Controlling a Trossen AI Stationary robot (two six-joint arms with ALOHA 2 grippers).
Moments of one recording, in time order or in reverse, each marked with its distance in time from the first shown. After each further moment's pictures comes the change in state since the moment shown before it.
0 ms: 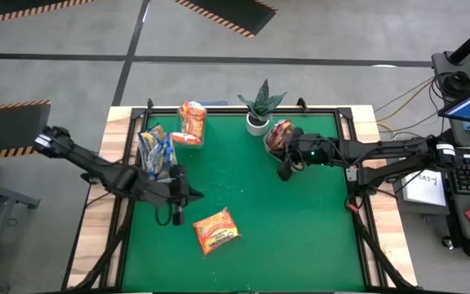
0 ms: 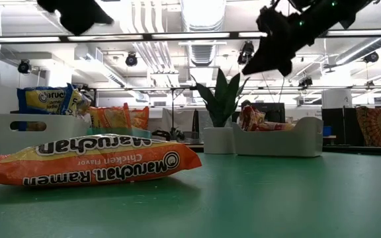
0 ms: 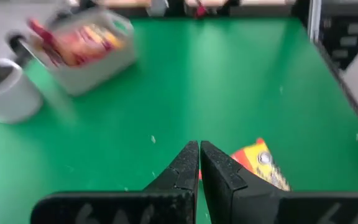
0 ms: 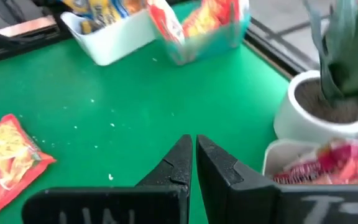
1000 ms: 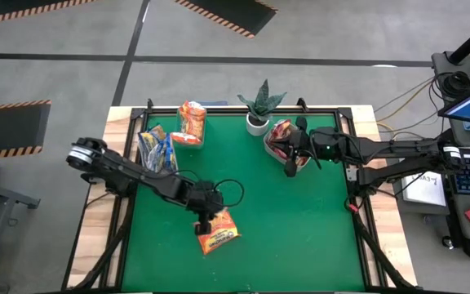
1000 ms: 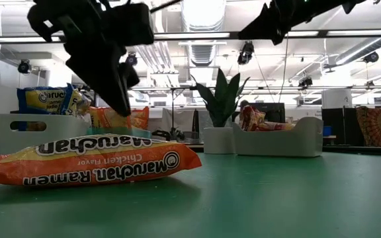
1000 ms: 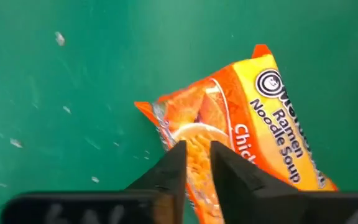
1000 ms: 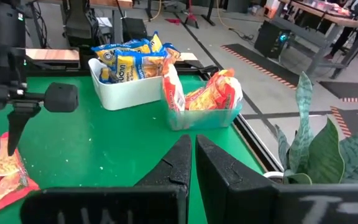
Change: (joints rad) left arm 0.159 0.551 0.220 -0.131 0.438 -0.044; right arm 0.008 -0.096 0.048 0.101 -0.011 -0.351
